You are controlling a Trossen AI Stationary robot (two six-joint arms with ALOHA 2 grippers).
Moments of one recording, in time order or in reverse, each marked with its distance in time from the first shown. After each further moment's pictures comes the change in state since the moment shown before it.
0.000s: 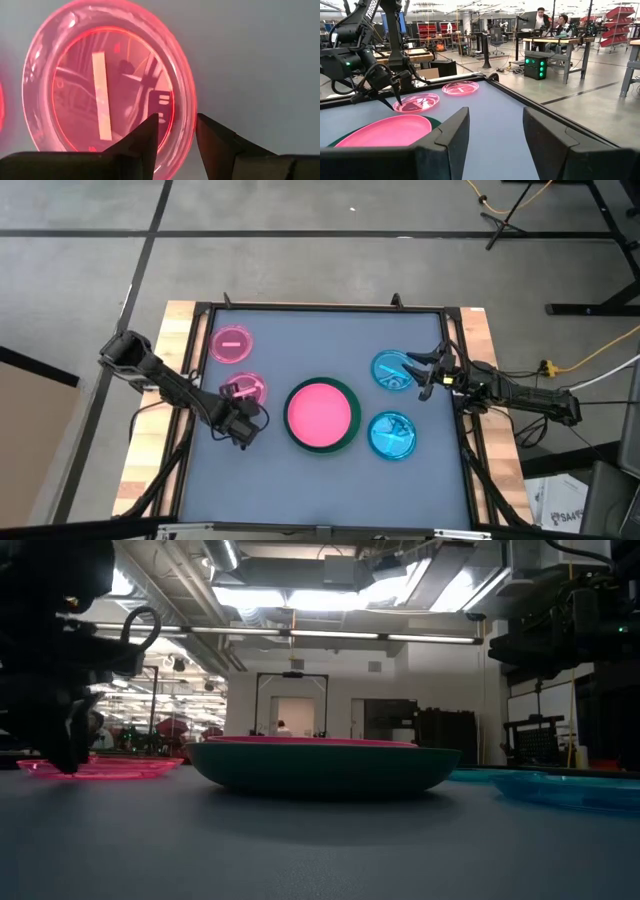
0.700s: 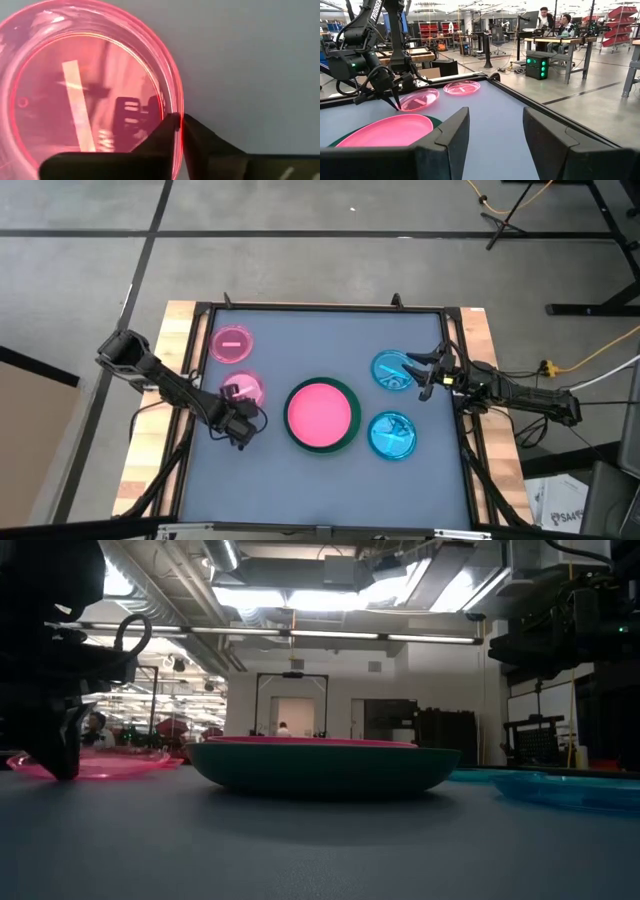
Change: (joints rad) left arm 0.000 -0.002 -0.066 0.079 0.012 0.051; right arm 0.000 0.000 0.000 0.000 -0.006 0.000
